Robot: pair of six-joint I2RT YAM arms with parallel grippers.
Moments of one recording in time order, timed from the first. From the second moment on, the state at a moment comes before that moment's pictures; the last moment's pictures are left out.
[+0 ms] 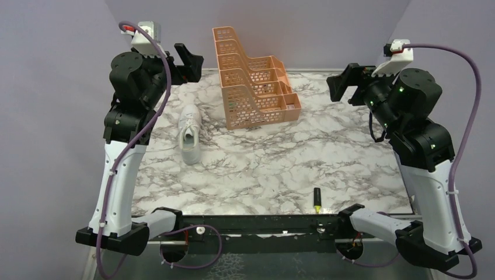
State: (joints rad) left arm -0.22 1.18 1.69 -0.46 0.09 -0.25; right arm 0.42 1.08 1.74 -0.76 0.21 0.17
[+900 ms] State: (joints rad) left arm -0.06 1.27 1.13 -0.84 0.03 -0.52; right arm 0.38 1.12 1.49 -0.75 -0.28 0.31
